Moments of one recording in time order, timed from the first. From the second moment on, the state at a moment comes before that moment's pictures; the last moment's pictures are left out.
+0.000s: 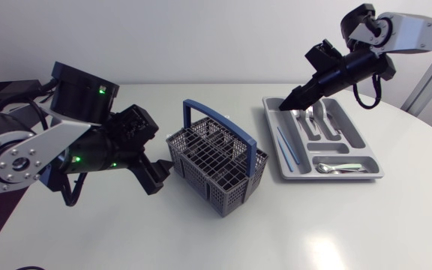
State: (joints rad) left arm -0.54 1.27 0.82 -0.29 -0.01 0.47; right arm 0.05 1.88 1.60 -0.78 -0.50 -0.59
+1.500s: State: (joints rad) left arm -0.42 1.68 1.00 -0.03 -0.01 0.45; right arm 0.25 1.67 1.02 -0.45 -0.38 -0.55
